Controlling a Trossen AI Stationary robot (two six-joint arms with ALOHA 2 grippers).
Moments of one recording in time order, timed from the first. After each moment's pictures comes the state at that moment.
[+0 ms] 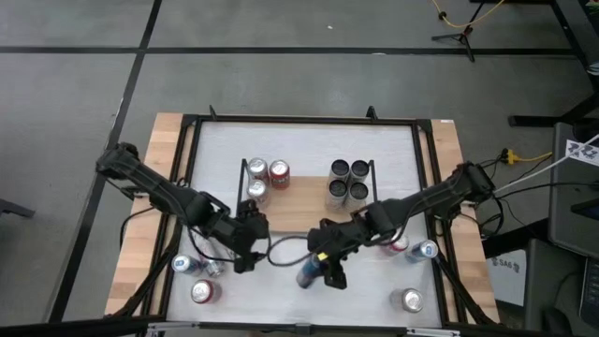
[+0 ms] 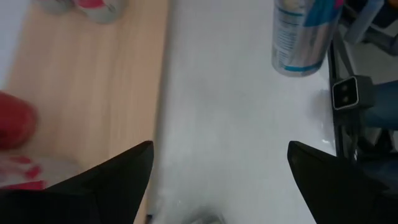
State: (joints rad) left arm -0.49 1.48 1.34 -0.84 -0.26 -0.53; right arm 0.40 1.76 1.60 -0.67 -0.15 0.52
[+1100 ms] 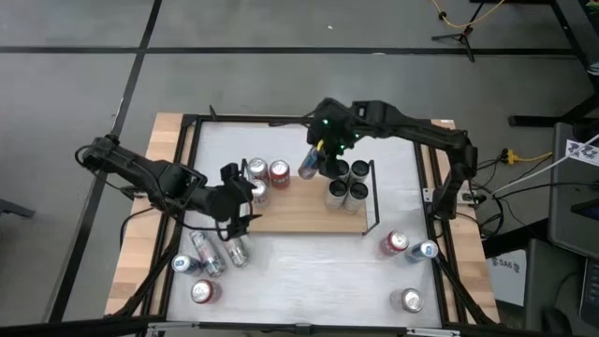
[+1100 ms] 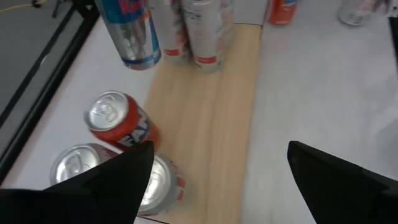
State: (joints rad) left arm -0.39 1.28 1.34 -0.96 -0.49 -0.44; right arm -0.22 1.80 1.94 -1.13 -0.21 -0.10
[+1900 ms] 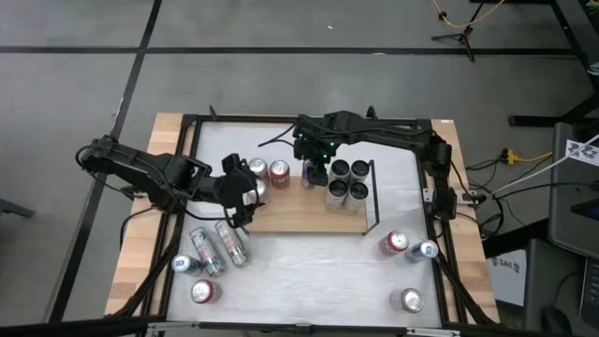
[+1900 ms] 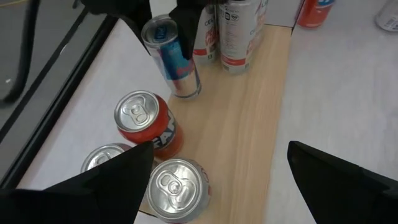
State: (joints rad) left arm -0.29 1.28 1.34 -0.96 -0.48 -0.41; right arm -0.25 2.01 1.94 -1.16 -0.22 -0.19
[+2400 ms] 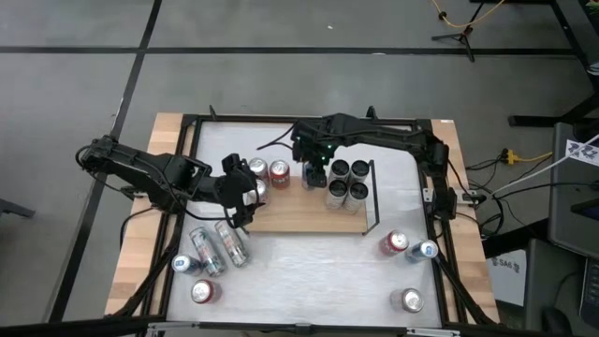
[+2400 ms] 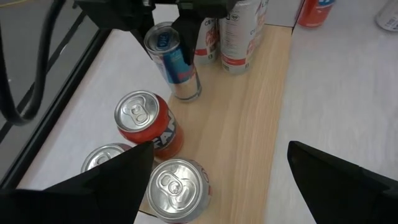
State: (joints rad) left arm -0.29 1.28 1.34 -0.96 -0.48 -0.41; right arm -0.23 2.04 1.94 -1.16 -0.20 -0.19
